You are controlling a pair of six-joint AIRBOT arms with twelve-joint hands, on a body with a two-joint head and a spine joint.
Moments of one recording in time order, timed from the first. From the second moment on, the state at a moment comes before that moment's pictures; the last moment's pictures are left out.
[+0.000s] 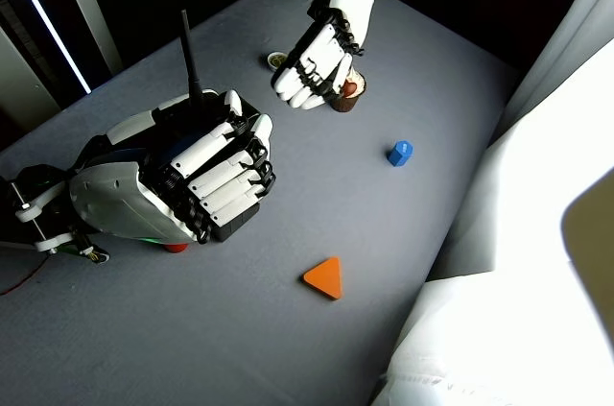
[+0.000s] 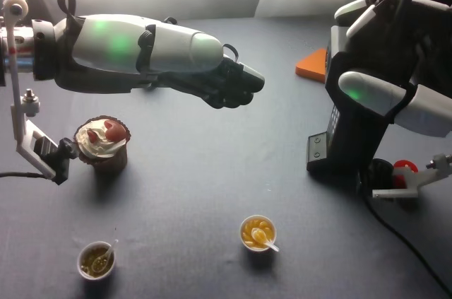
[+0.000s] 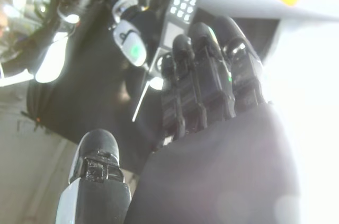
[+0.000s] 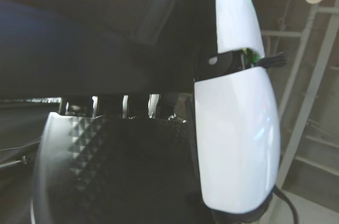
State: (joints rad) left arm 0.33 -0.68 1.36 1.31 -0.80 -1.28; right arm -0.70 -1.39 1.41 0.28 1.63 0.23
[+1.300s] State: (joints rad) left arm 0.42 -0.68 1.37 1.33 -0.79 -1.30; right arm -0.71 -1.39 1.41 0.29 1.64 0.24
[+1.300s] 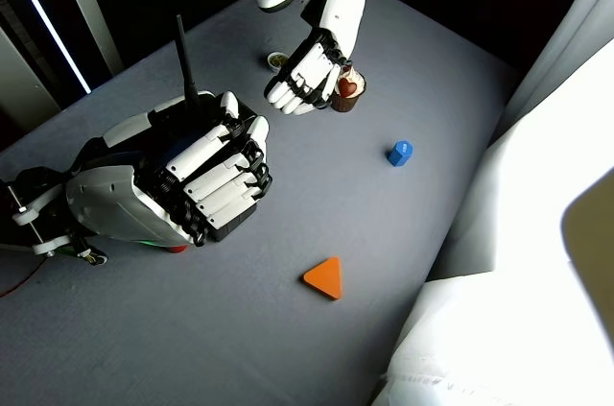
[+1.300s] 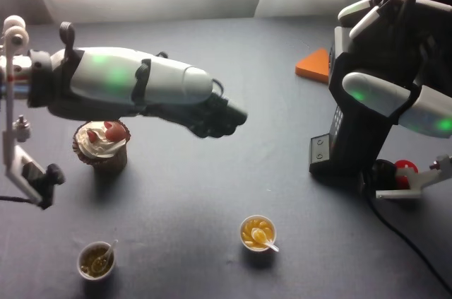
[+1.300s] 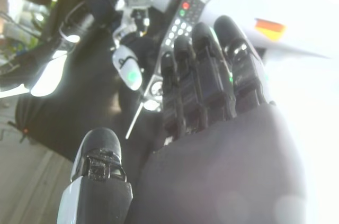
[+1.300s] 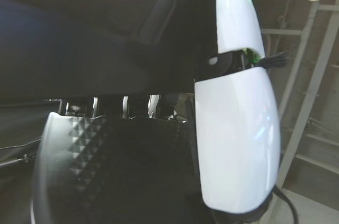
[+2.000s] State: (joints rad) left arm 0.42 -0.66 1.36 1.33 -0.79 -1.30; right arm -0.71 -1.39 1.41 0.29 1.64 0.24
